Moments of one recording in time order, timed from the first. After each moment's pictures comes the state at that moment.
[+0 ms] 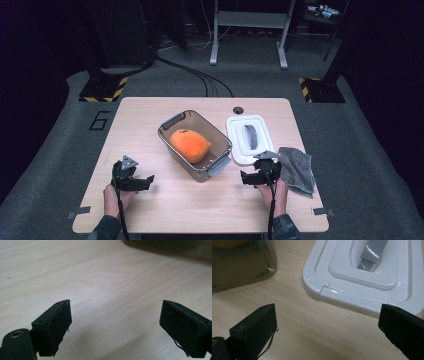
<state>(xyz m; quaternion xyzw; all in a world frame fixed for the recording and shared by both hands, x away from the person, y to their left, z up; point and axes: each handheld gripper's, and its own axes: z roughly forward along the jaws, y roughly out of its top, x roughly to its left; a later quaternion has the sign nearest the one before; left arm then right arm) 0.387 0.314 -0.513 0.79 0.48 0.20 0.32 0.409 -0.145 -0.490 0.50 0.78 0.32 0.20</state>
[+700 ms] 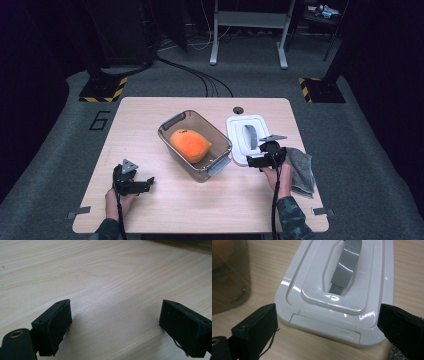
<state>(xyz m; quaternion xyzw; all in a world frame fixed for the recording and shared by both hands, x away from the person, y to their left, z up) 0.386 0.316 -0.530 0.77 0.49 0.22 0.34 0.456 -0.164 -0.469 0.52 0.77 0.31 0.20</state>
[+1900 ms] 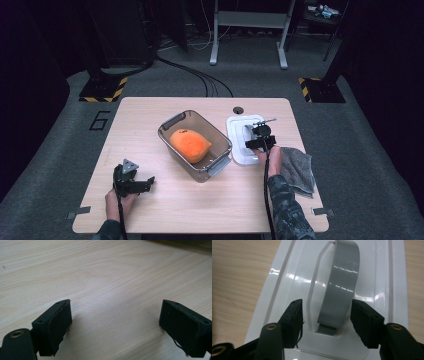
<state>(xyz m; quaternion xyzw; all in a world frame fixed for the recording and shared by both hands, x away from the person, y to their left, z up) 0.386 0.315 -0.530 0.77 0.50 0.22 0.34 0.531 -0.149 -0.483 0.57 0.76 0.26 0.16</state>
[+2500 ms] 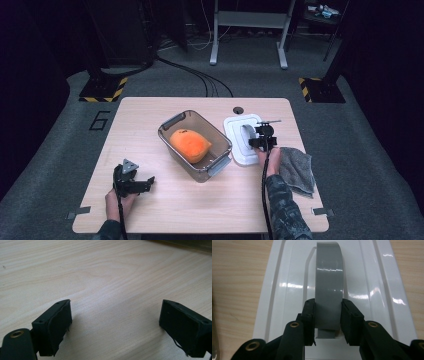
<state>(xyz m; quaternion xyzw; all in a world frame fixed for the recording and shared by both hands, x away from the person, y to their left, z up) 0.386 0.315 -0.530 0.77 0.50 0.22 0.34 0.532 -0.155 -0.487 0.61 0.72 0.30 0.15</state>
